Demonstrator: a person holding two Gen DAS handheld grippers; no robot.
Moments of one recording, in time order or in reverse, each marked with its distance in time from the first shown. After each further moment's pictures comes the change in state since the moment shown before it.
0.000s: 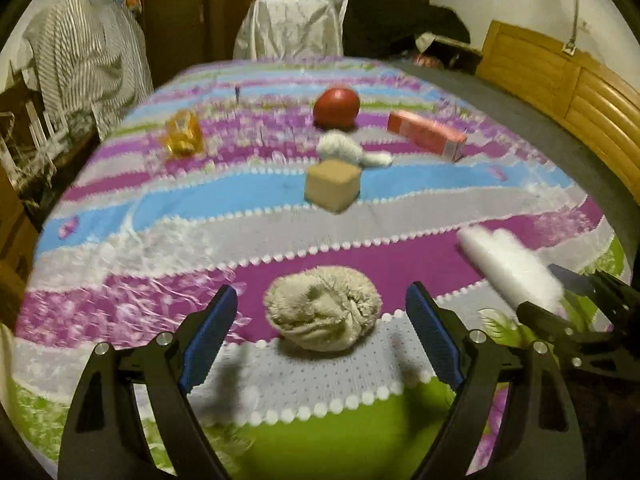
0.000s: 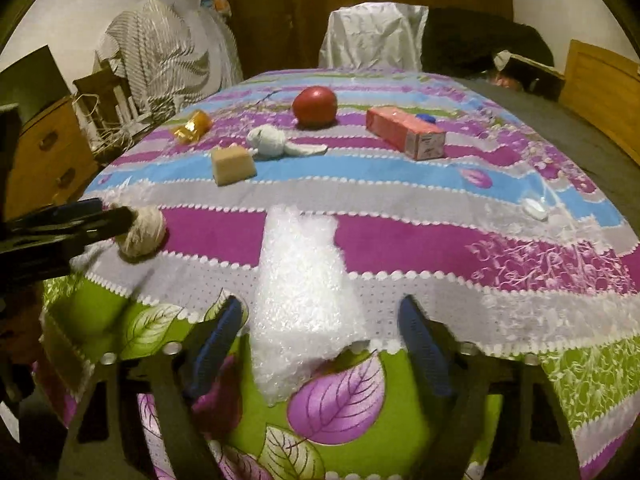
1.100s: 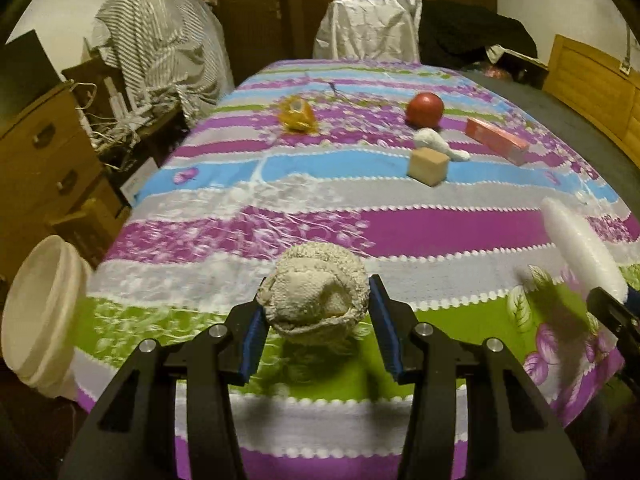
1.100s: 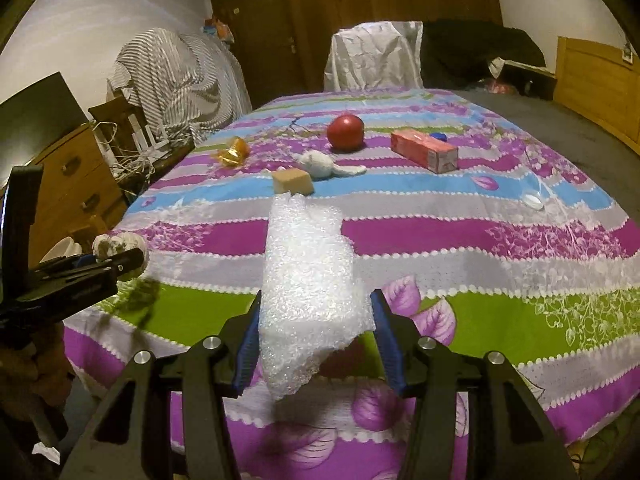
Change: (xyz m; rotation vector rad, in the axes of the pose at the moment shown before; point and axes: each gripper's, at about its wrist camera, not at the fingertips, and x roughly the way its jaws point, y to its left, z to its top) left arm -0.084 0.042 -0.046 -0.118 -0.033 0.271; right arm -0.083 0.066 -0.017 0.078 -0.104 0.062
